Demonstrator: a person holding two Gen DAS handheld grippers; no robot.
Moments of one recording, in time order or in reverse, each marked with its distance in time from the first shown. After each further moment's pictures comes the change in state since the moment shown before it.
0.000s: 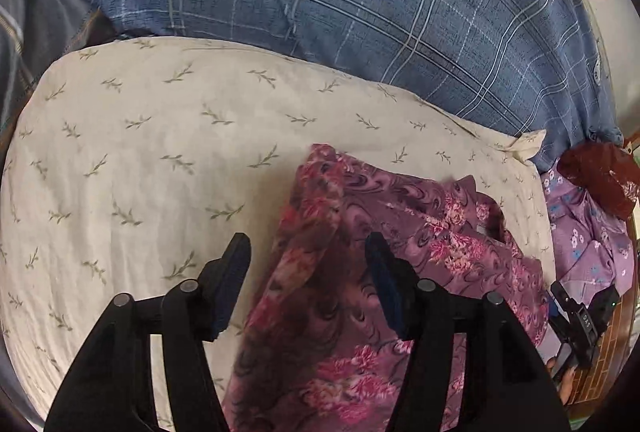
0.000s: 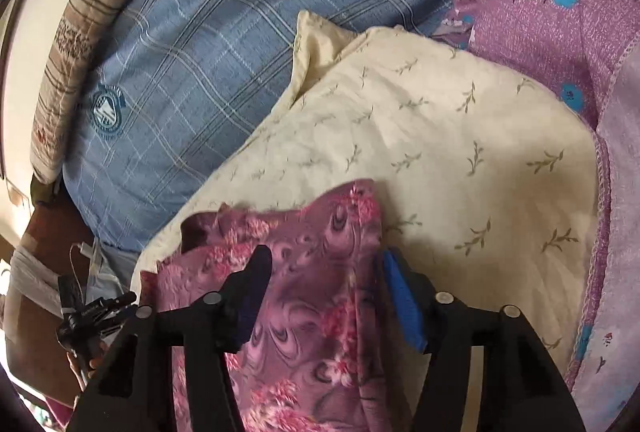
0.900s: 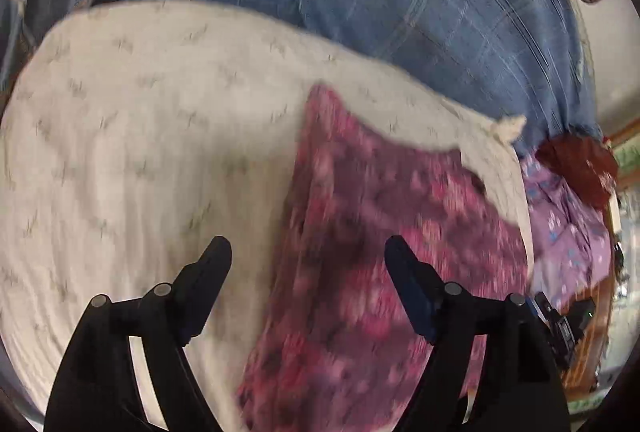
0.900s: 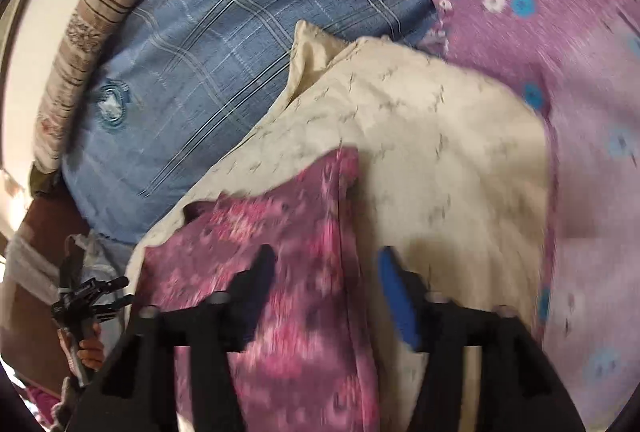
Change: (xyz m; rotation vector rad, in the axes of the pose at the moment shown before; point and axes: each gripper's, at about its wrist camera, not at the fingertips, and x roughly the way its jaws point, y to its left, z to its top) left arm -0.020 0.030 -0.046 -0.023 0.091 -0.128; right arm -0.039 -0.010 -0.023 -0.014 -0.001 -0.002
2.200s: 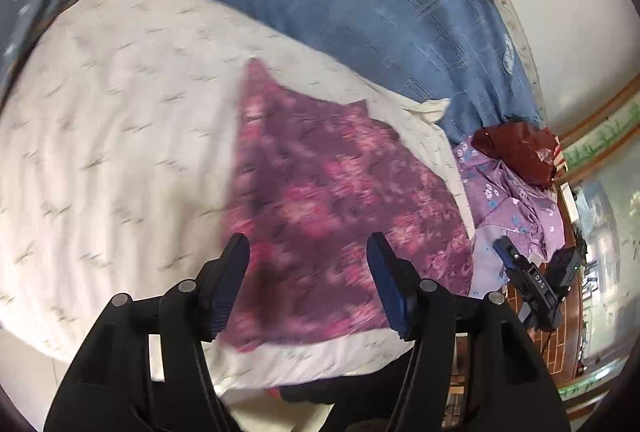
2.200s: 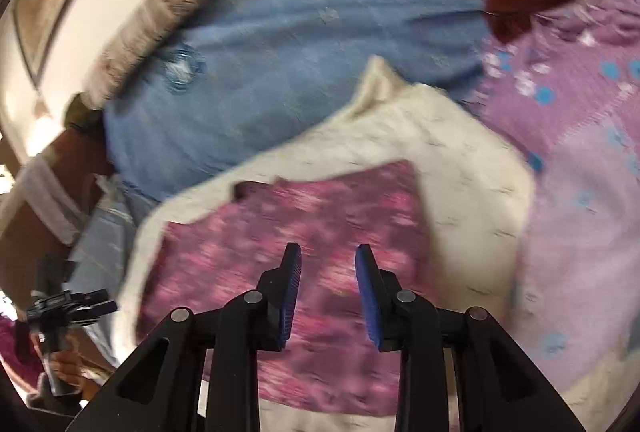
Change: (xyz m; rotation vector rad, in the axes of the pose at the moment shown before) left arm -0.055 -0.062 -0.116 0.005 -0.151 -0.147; right arm -0.046 0.076 -0.022 -0.294 -0.081 0.075
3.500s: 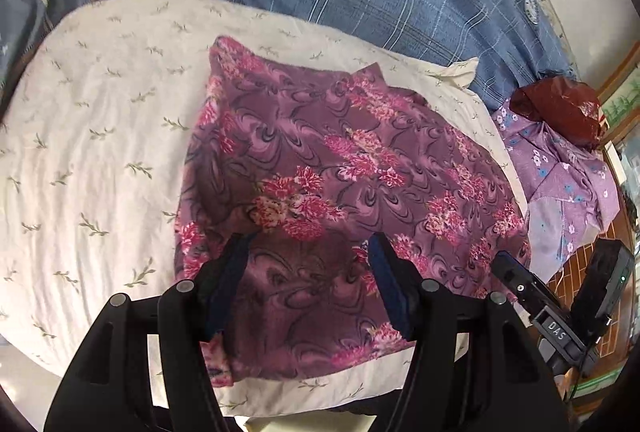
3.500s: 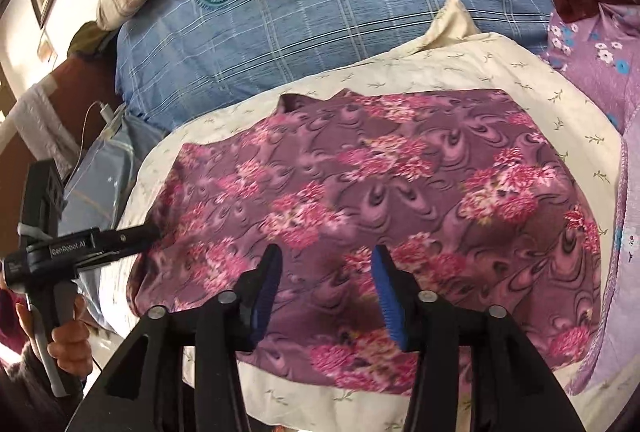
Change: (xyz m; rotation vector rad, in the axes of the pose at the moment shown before) left arm 0.047 -0.028 -0.016 0.123 0.005 0.179; right arm 0.064 0.080 -0.065 -0.103 0.162 -0.060
